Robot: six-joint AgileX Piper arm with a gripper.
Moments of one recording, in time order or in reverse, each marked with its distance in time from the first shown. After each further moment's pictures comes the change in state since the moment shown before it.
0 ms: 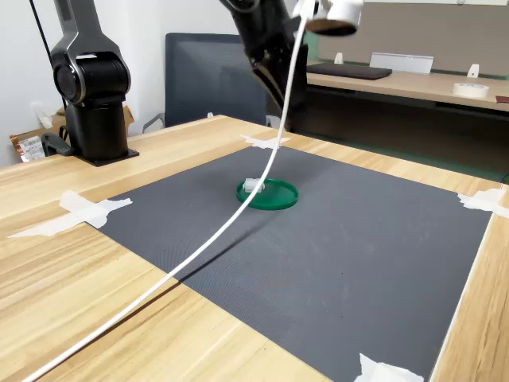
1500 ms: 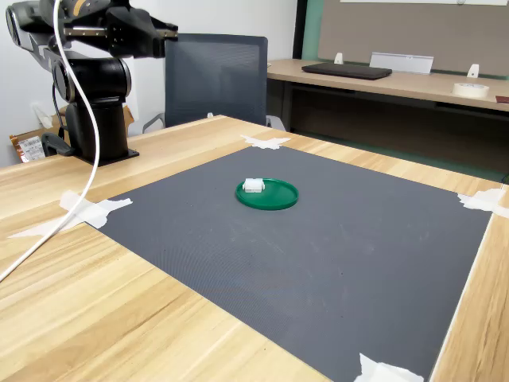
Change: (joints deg) arm -15.4 -73.0 52.1 6.4 -25.3 34.4
